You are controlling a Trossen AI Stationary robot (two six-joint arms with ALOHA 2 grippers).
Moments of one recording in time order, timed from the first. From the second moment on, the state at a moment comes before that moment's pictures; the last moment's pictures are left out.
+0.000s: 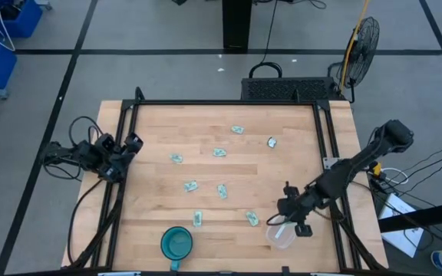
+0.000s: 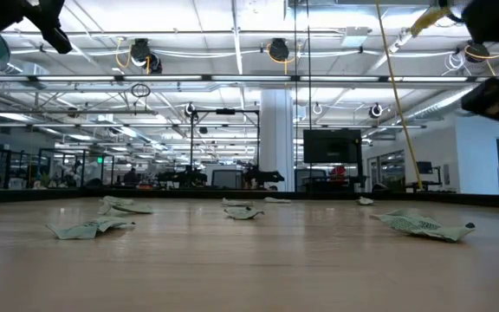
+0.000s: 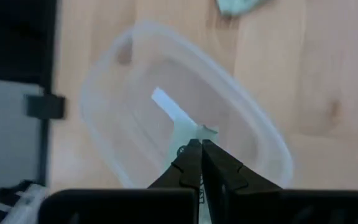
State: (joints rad) left arm -0.24 0.01 0.01 0.70 -0.16 -0.32; right arm 0.61 1.33 0.74 -0.53 -0.11 0.59
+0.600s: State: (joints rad) left arm -0.24 0.01 0.01 0.66 -0.33 -0.51; right arm 0.58 1.37 0.73 -0.43 -0.13 0.67
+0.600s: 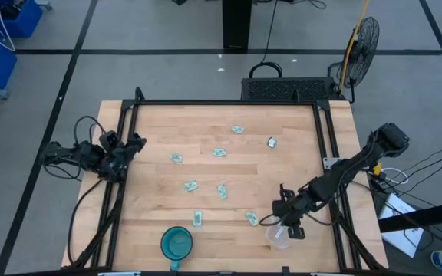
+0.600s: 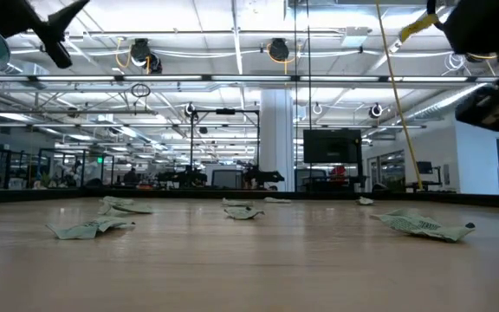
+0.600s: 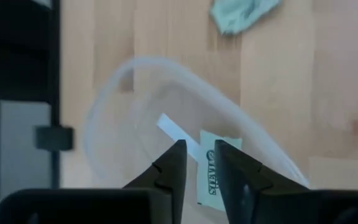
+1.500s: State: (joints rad) left arm -0.11 0.99 0.83 -0.97 -0.28 -0.82; right arm -0.13 1.09 0.73 0.03 0.28 0.20
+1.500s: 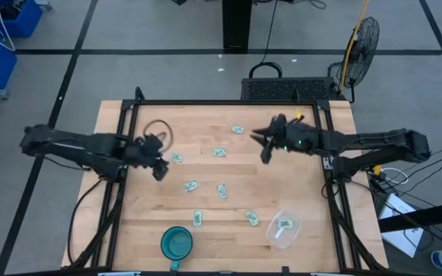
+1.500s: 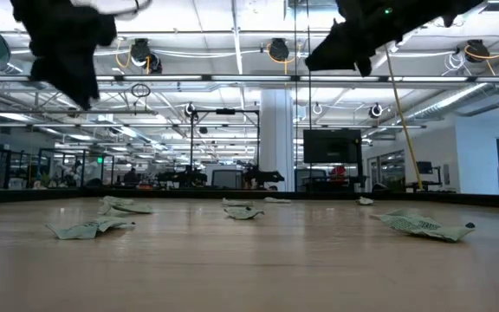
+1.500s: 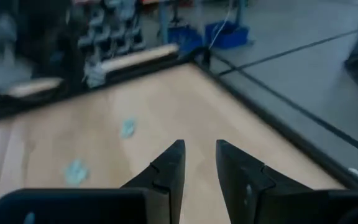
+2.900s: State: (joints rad) left arm 0.43 1.32 0.53 -0.42 0.03 -0.64; right arm -0.18 1.09 0.73 0.07 0.13 0.24
